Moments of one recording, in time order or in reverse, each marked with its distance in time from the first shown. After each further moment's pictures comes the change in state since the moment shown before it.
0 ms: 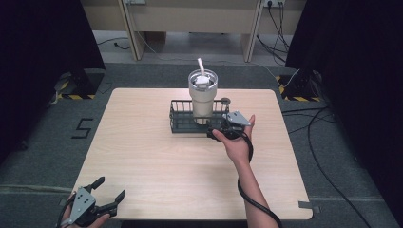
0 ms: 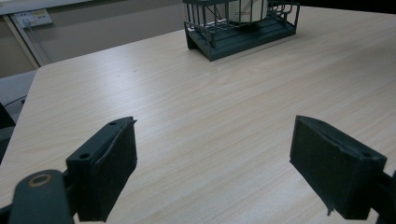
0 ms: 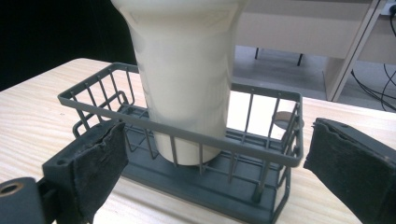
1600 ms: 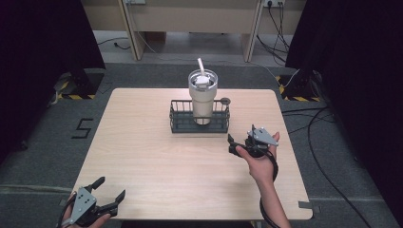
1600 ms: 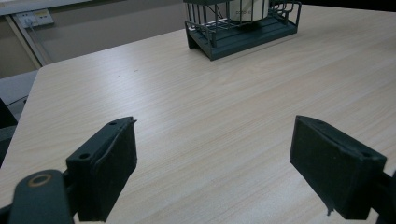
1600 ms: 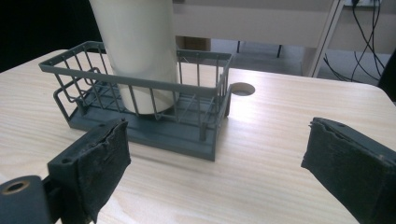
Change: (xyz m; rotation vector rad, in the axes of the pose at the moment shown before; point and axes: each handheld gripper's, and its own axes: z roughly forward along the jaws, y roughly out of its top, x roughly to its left) left arm -0.001 0.000 0.000 0.007 0.013 0.003; right arm -0.039 -0.034 -0.070 0.006 -0.058 0.038
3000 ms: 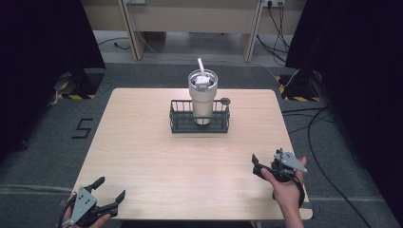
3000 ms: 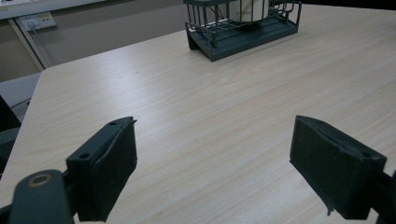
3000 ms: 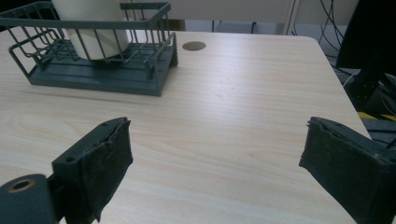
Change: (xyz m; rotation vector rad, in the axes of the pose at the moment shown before) left arm -0.002 0.001 0.000 -0.004 0.001 0.014; right arm -0.047 -0.052 -0.065 0.049 -0.093 0.044
